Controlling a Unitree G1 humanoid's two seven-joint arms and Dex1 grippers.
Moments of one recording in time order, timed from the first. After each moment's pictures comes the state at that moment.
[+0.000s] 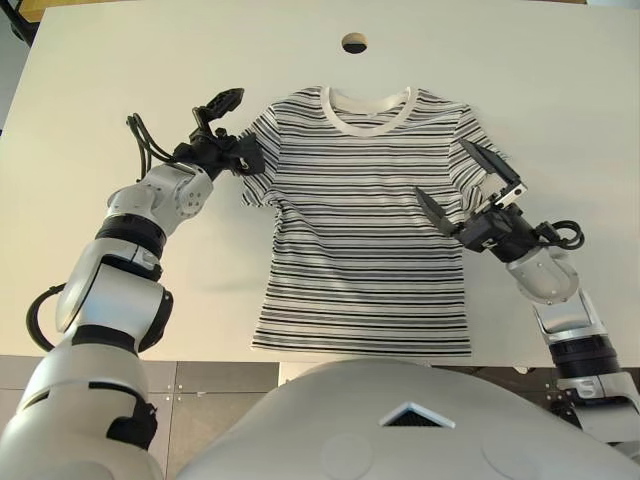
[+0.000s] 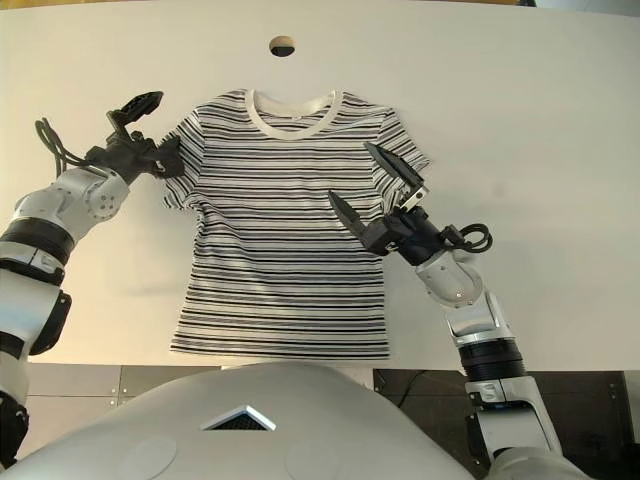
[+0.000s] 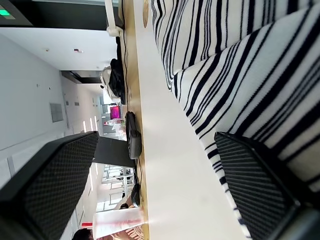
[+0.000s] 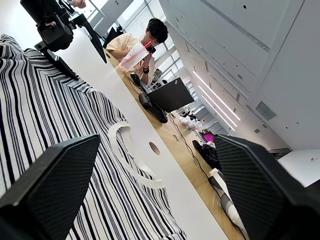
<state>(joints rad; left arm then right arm) -0.61 0.62 -0.55 1.07 0.83 -0.55 0.26 0.09 -0.51 0.18 0.06 -0.29 -0.74 0.25</state>
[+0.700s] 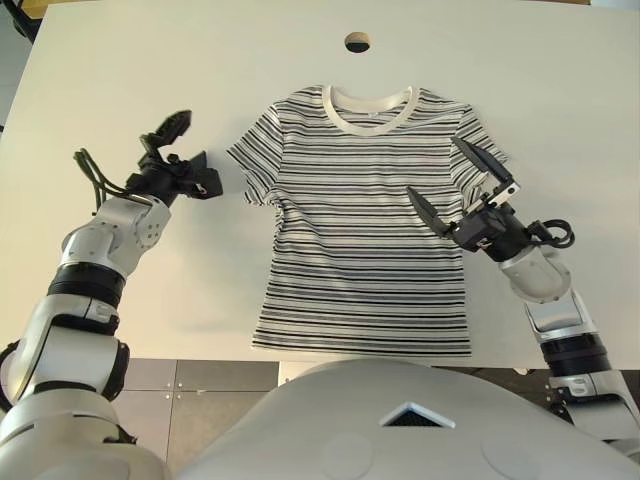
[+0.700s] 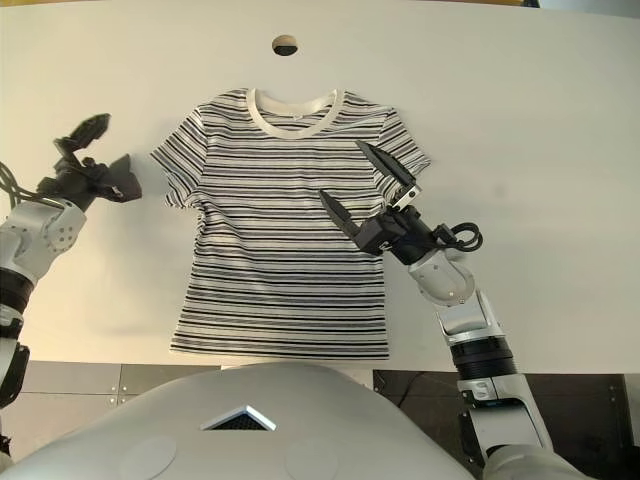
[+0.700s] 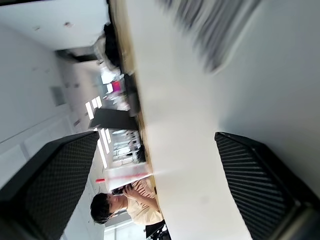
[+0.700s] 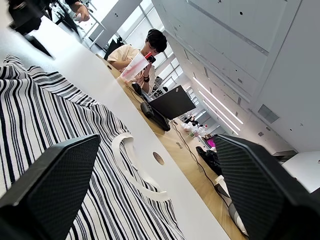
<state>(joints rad) -0.34 0.82 -0.43 0.74 0.88 -0.41 0.19 0.08 -0.47 0.20 0.06 -0.27 -0.74 0.27</state>
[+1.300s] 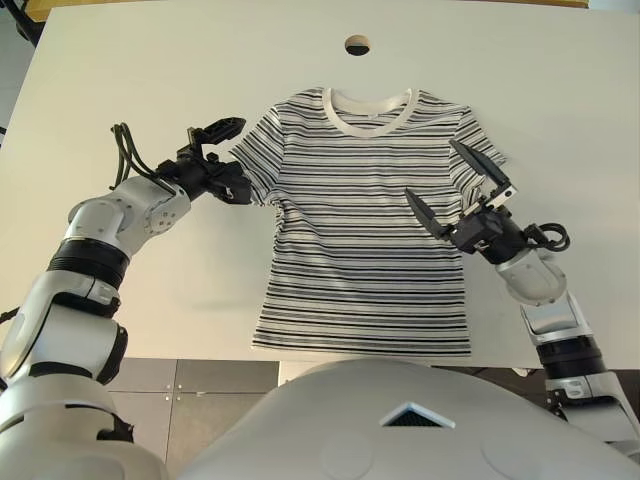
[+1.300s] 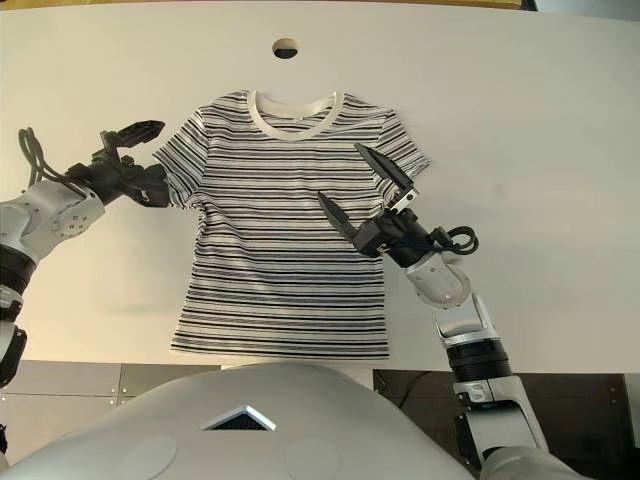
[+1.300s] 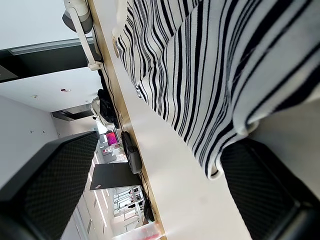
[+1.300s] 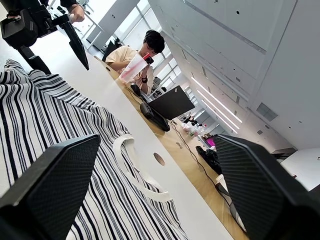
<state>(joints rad) -0.43 0.83 -0.56 0.69 0.91 -0.56 0.09 0.10 -0.45 0.20 0.06 -0.27 -0.74 0.26</state>
